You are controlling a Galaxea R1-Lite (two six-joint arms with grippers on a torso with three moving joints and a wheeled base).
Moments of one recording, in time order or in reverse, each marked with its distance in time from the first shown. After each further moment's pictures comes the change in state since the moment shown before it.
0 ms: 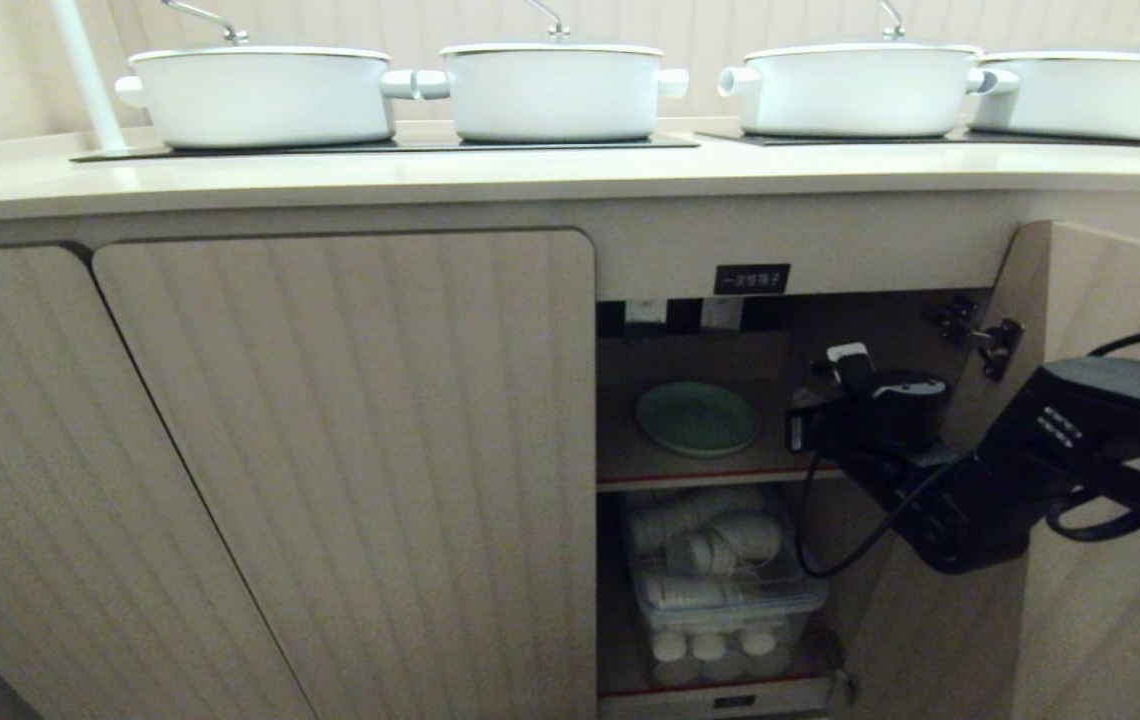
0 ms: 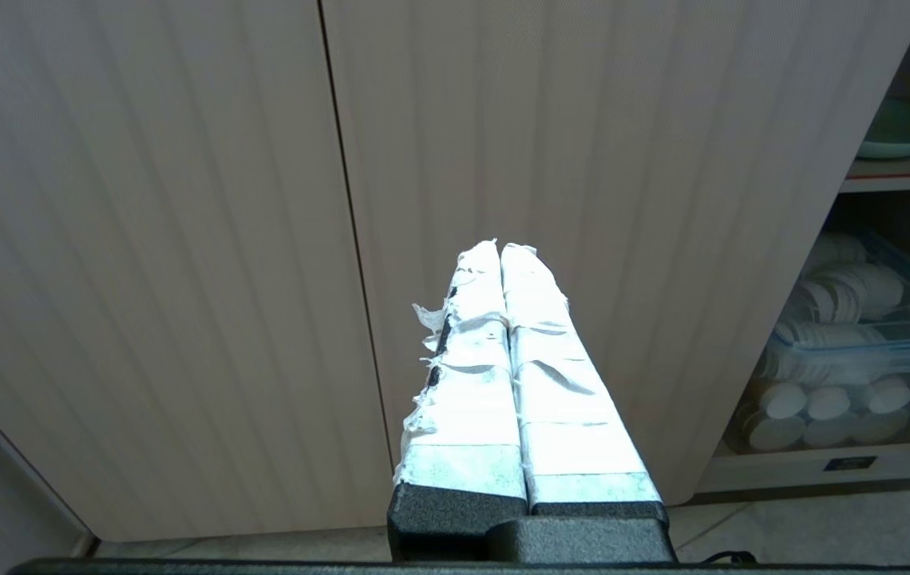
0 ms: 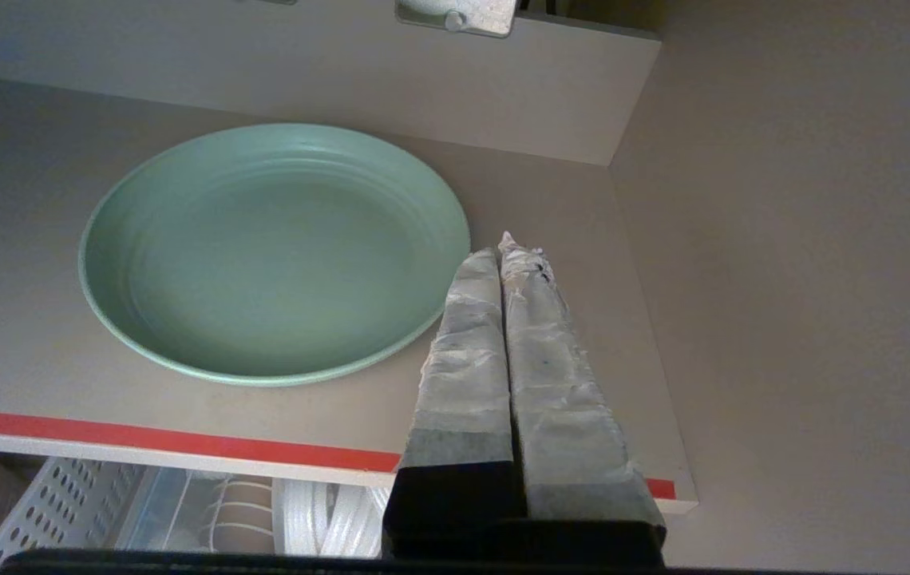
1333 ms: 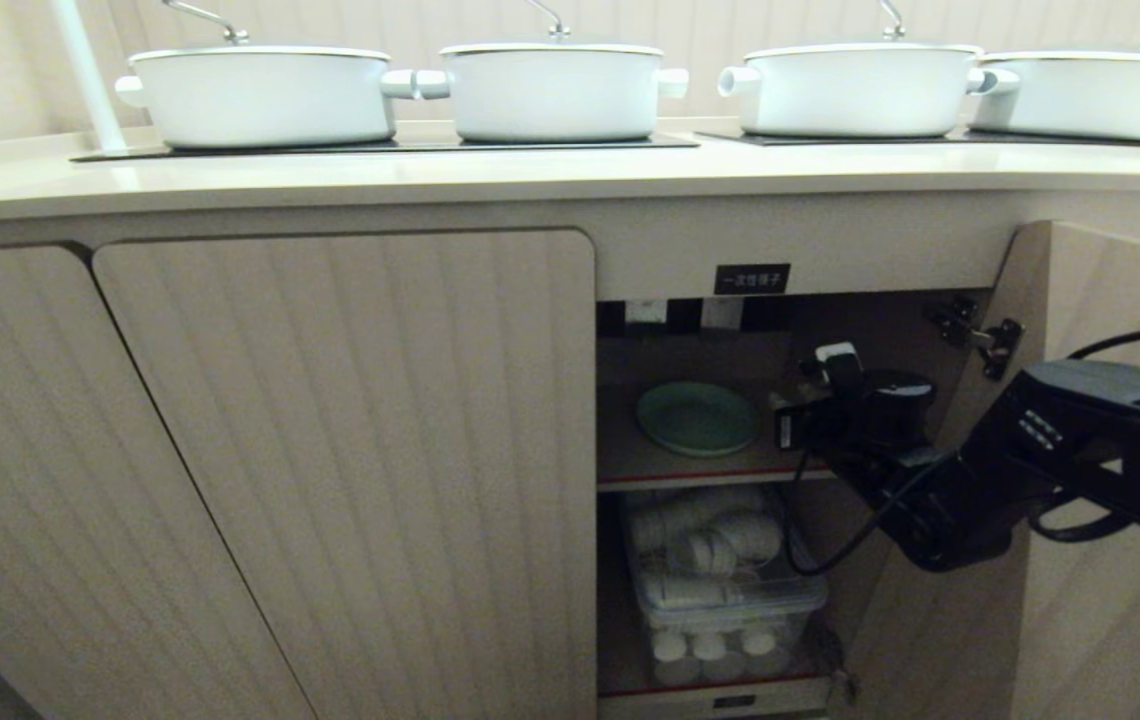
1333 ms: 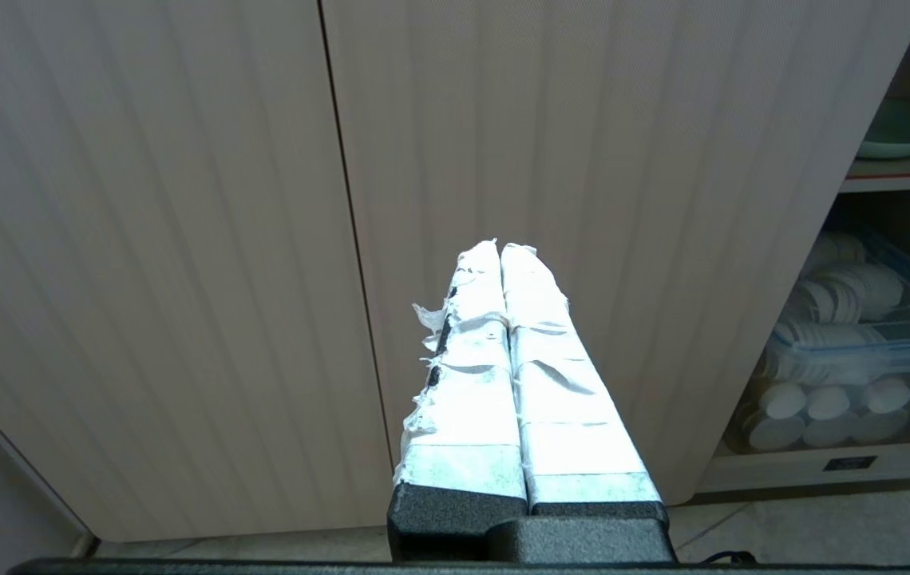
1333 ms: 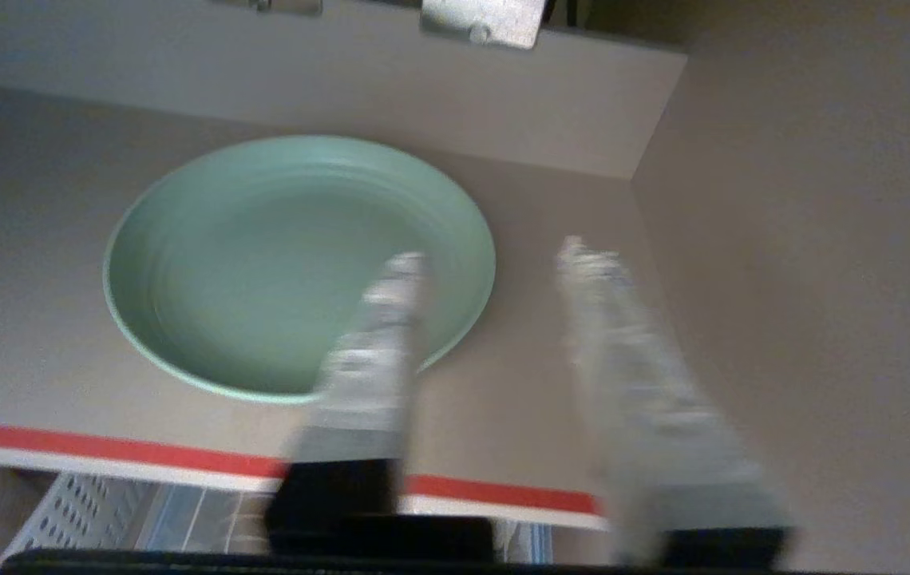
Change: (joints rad) left arm 0.000 0.000 0.000 0.000 0.000 0.000; right arm 0.019 0.025 -0.036 -0.011 0.001 0.004
